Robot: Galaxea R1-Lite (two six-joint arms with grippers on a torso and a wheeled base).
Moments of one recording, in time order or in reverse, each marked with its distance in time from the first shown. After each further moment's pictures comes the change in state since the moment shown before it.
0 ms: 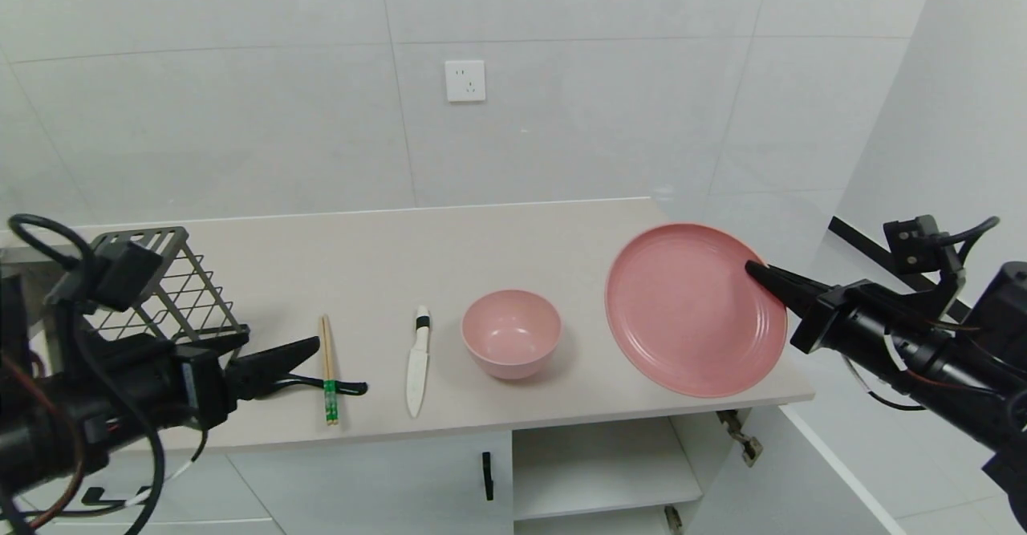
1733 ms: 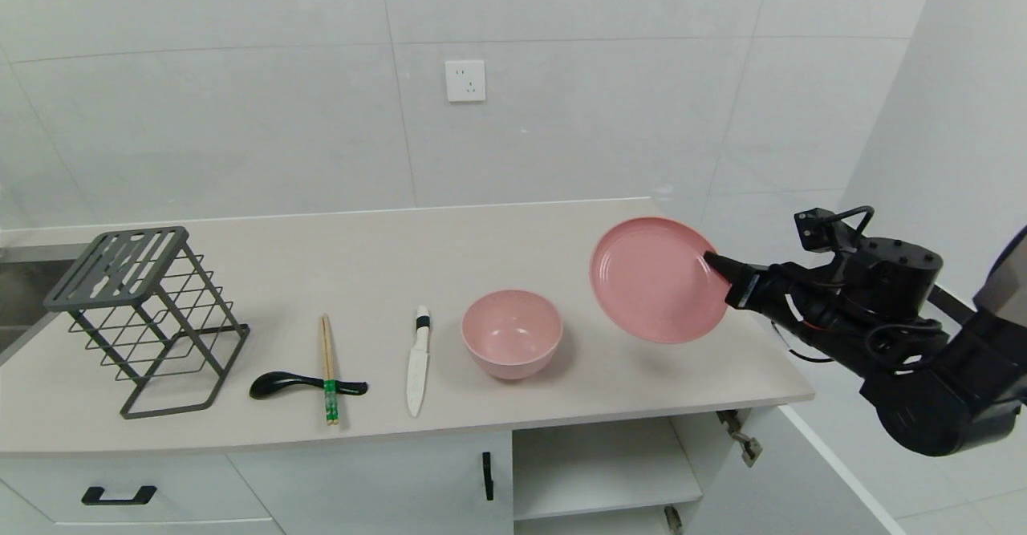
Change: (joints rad) left arm 0.150 -1.116 0.190 0.294 0.218 0.101; right arm -0.025 0.296 -0.301 0.093 -0.071 0.124
